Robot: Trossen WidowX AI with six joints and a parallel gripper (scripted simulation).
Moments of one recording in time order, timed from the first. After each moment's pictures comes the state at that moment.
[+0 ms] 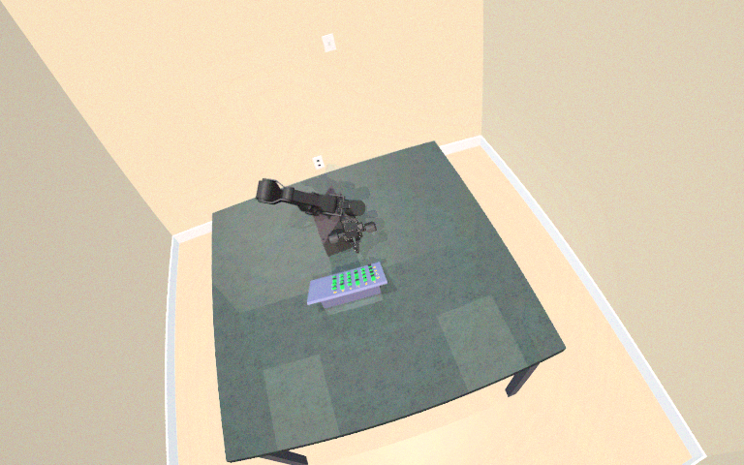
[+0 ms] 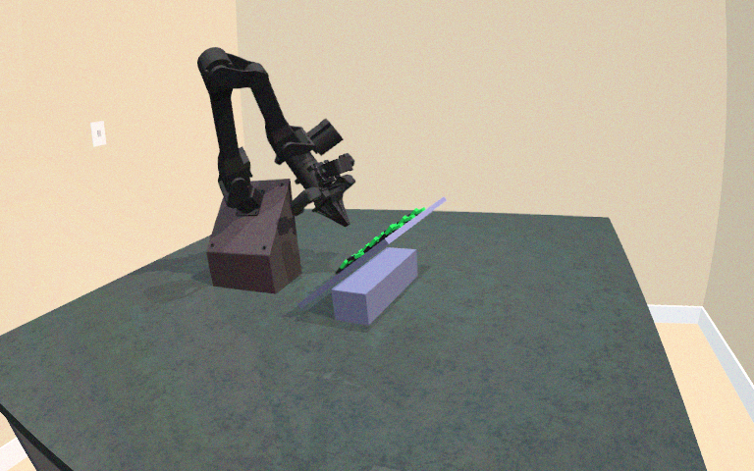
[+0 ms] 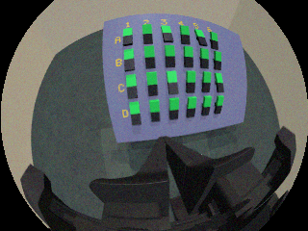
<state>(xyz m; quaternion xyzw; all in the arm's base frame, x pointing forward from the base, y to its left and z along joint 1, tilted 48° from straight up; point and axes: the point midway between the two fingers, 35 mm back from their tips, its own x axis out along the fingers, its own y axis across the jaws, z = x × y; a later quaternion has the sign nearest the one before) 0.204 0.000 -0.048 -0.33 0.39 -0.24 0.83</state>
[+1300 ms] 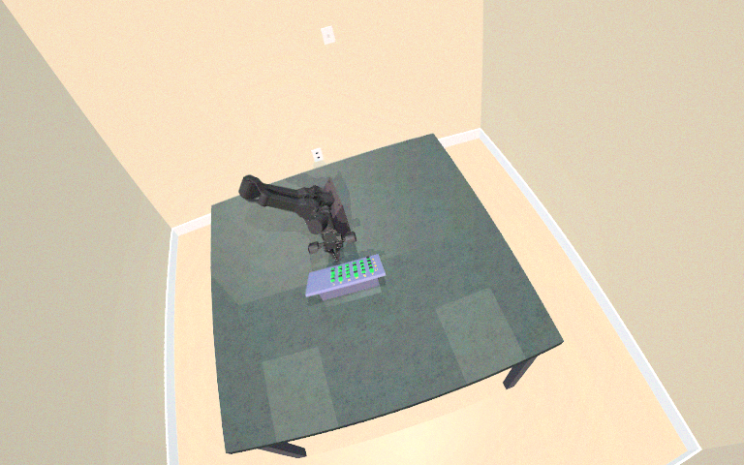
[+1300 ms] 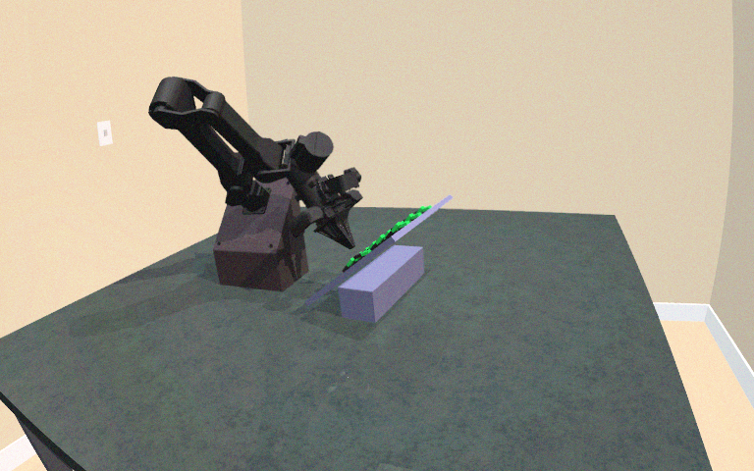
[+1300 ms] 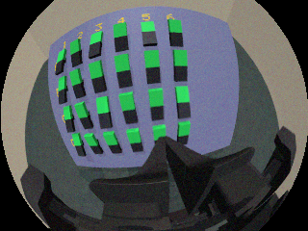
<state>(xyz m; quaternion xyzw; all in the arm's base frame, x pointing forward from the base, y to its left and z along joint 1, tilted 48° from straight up) 0.234 -0.080 0.005 -0.33 0.40 -0.25 0.82</state>
